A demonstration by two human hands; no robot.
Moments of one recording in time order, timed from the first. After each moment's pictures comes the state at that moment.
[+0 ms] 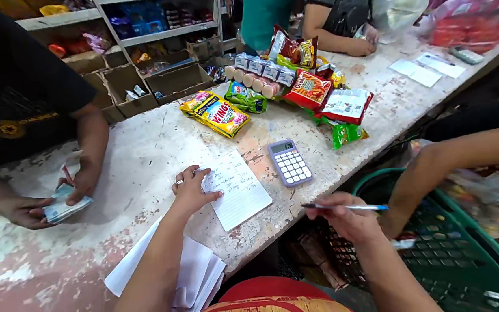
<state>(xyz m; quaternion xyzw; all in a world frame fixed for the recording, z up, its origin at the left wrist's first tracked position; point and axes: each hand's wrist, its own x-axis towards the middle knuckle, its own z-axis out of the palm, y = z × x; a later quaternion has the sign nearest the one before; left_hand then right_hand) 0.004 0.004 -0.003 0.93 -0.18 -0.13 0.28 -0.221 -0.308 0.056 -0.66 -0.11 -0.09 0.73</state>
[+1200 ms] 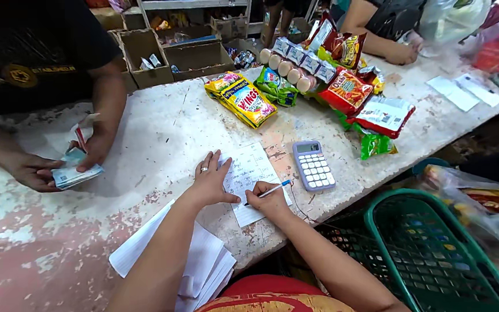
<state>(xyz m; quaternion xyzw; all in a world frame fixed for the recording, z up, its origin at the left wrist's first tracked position) 0.005 0.004 -0.002 0.92 -0.27 -0.20 0.21 -0.099 -0.180 -0.013 -0.83 0.01 -0.06 0.56</state>
